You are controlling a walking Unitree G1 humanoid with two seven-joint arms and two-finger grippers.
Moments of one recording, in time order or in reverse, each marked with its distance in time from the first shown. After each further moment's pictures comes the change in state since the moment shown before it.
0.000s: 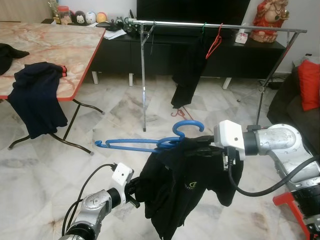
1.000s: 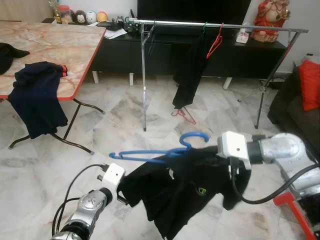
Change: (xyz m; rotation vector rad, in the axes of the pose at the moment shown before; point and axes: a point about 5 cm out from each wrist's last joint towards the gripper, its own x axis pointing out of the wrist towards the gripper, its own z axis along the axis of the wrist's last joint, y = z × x) left arm -0.011 0.029 -0.008 0.137 0.172 0.374; right arm -0.011 0.016 -0.034 0.050 0.138 0.010
